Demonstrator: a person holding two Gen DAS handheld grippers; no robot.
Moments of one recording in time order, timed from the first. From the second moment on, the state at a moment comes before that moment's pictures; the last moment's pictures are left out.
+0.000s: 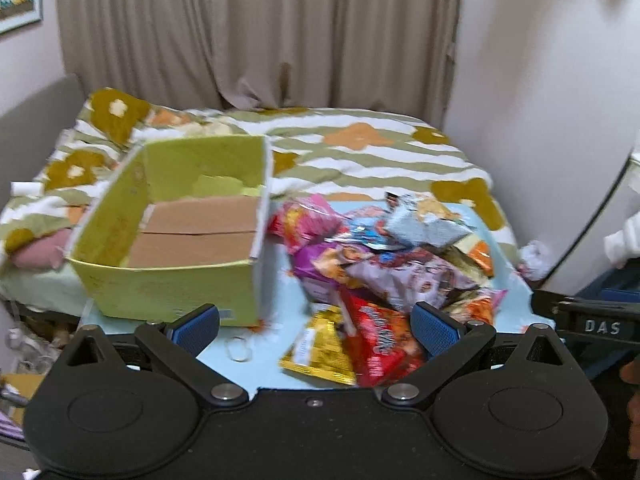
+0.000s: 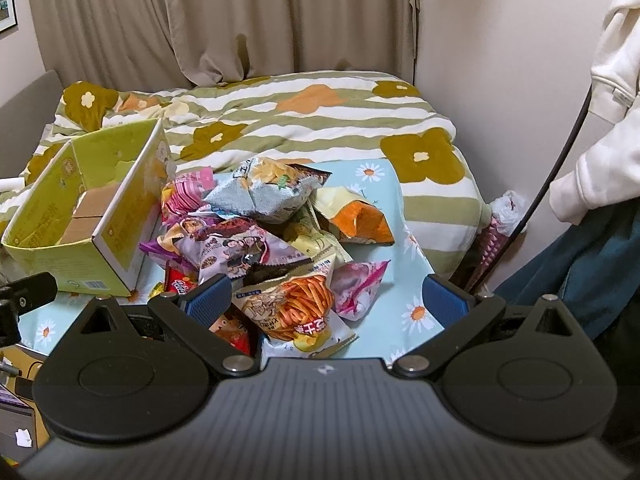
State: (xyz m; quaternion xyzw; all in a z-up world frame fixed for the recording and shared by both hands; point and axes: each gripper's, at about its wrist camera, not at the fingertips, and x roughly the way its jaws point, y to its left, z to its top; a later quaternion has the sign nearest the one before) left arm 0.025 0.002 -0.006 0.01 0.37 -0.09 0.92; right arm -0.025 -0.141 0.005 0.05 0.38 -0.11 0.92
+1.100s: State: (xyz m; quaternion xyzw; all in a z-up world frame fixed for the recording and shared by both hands) left arm 0.090 -0.093 -0.138 0.04 0.47 -0.08 0.88; right arm 0.041 -0.179 -0.133 -0.02 0.44 0.13 0.89
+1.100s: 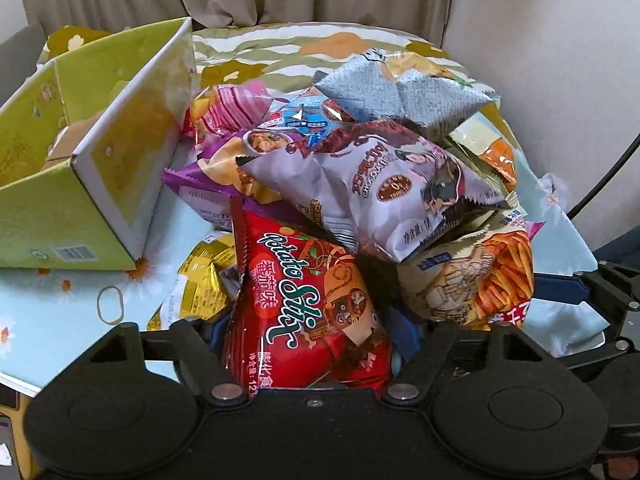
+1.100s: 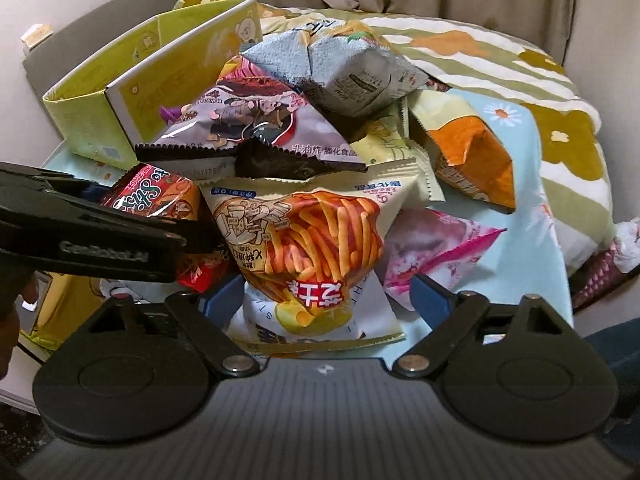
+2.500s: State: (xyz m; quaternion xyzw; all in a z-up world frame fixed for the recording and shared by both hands) left arm 0.031 -0.052 -0.041 -0.01 0.39 -0.01 0.92; right arm 0.022 -0.192 -0.047 -0.02 0.39 0.09 0.92
